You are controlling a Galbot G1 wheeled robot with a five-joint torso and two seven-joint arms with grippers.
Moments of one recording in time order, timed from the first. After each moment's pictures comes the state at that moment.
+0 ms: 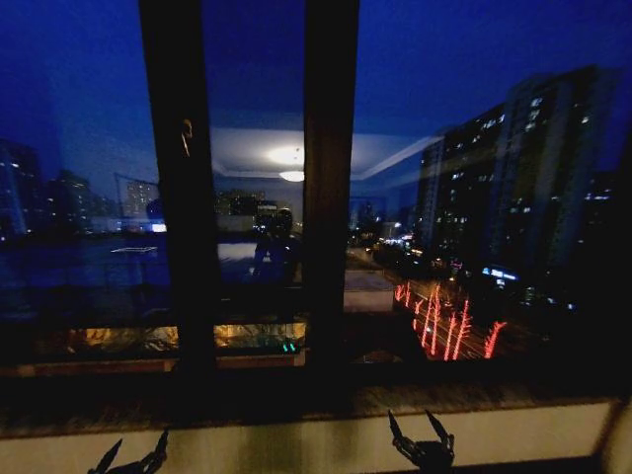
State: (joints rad) left arm 1.59 -1.30 -0.86 -2.08 -0.50 0.11 -0.05; right arm -1.47 1.37 0.63 1.99 0.28 0.10 -0.10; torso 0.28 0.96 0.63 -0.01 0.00
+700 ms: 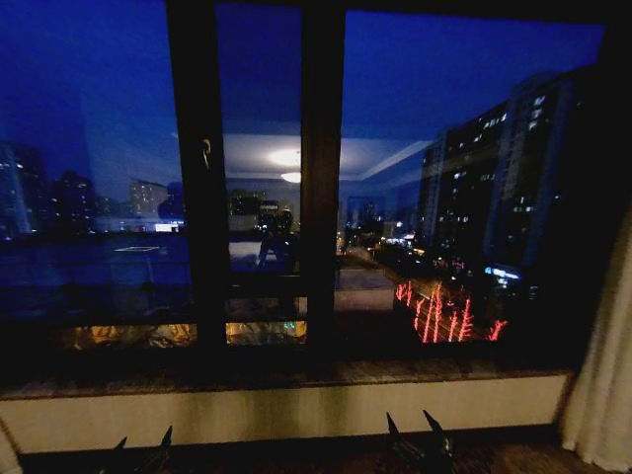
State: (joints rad) left arm 1.58 -1.30 -0.83 -2.06 -0.49 0.09 -0.04; right arm -1.49 1.37 0.64 1.99 0.26 0.09 -0.12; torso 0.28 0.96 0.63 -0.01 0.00
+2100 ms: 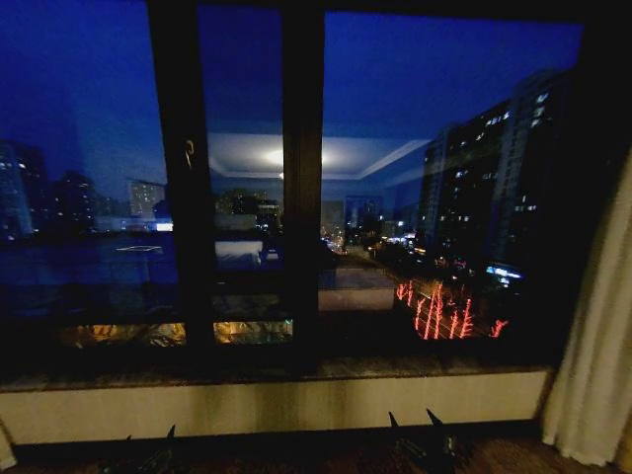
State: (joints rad) left arm 1.56 -1.29 -0.82 -2.03 -0.49 0.08 -0.04; right arm -1.47 1.37 0.64 1.97 0.24 0.12 -0.11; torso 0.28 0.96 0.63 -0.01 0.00
